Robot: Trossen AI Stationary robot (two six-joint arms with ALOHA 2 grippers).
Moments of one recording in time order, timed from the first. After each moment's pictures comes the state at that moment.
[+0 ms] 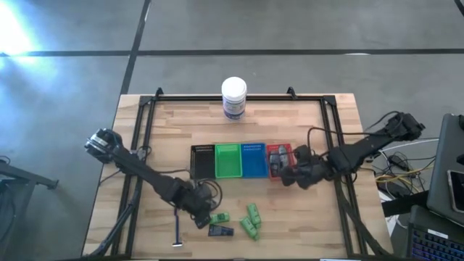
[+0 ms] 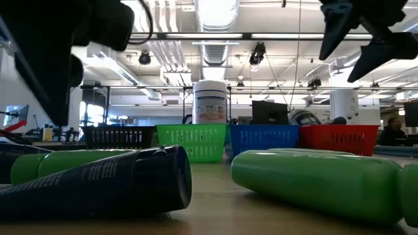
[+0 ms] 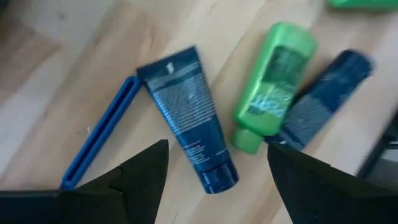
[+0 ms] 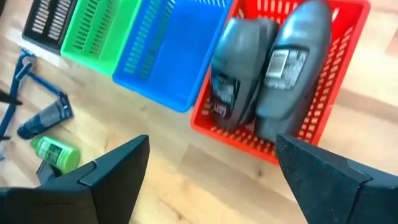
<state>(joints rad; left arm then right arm) -0.53 1.64 1.10 -0.62 -0.05 -1.16 0.44 1.20 0.92 -0.89 0.42 1.58</state>
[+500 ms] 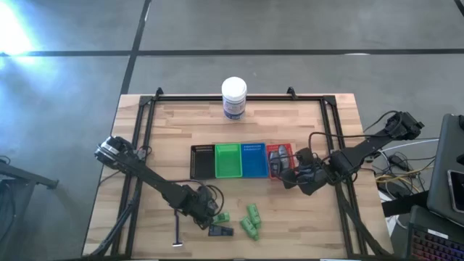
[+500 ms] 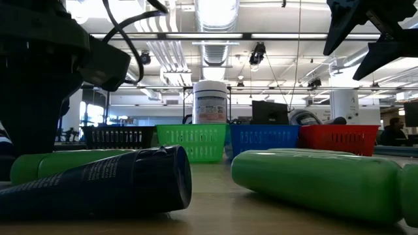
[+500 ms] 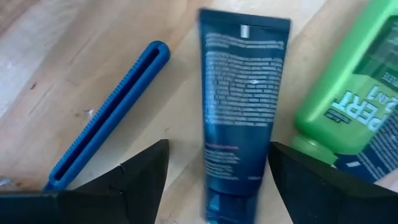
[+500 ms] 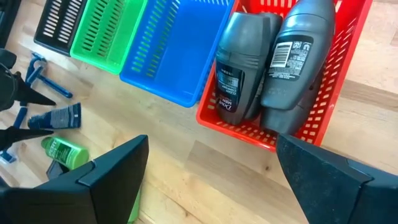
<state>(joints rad) -0.55 1.79 1.10 -0.63 -0.04 -1.27 0.51 1.20 0.92 -0.89 0.47 1.66</state>
